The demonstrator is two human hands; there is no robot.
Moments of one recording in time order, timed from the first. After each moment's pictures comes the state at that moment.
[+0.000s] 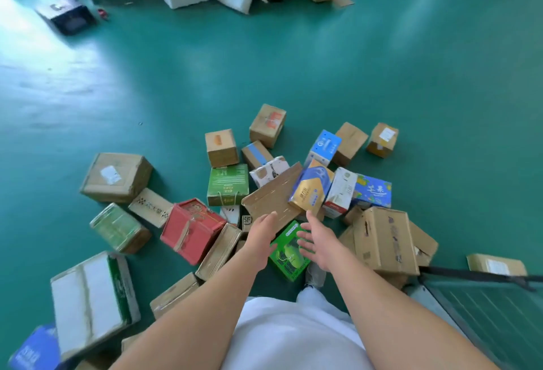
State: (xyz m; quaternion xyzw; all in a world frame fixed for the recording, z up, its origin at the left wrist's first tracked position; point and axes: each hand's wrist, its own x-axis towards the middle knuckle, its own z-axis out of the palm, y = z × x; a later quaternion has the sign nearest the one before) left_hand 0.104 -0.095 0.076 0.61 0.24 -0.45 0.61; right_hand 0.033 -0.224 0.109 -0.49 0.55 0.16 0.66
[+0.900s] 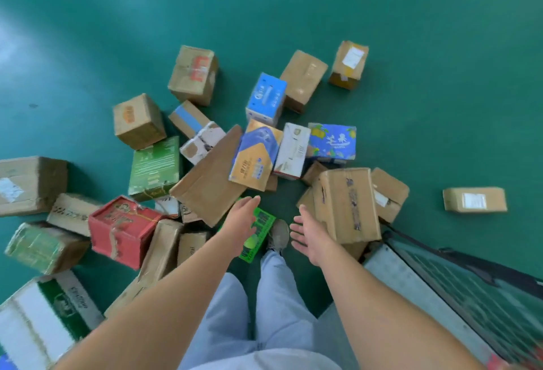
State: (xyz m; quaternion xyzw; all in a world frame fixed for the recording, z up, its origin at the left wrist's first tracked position) left_hand 0.142 -0.425 -0.033 0.68 0.25 -0.52 0.46; right_hand 0.022 -0.547 -0.040 -0.32 0.65 0.18 0.66
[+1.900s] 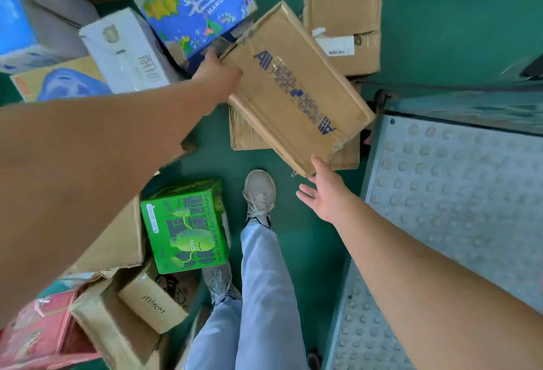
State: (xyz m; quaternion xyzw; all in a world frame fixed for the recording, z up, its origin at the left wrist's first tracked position) left_hand 0.062 -0.760 -0.461 0.83 -0.26 -0.49 0.08; right_hand -0.187 -0.641 -0.437 0.03 0.76 -0.05 0.65
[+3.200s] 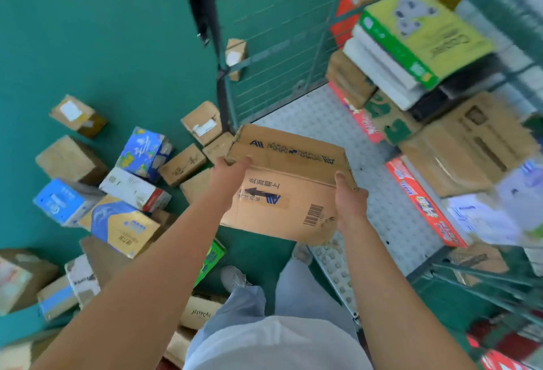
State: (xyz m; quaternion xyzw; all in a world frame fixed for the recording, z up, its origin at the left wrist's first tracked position) left_hand -0.198 -0.386 0.083 0.68 -0.40 -0.60 0.11; right_hand -0.408 -0.240 0.074 0.10 0.83 -0.40 0.38
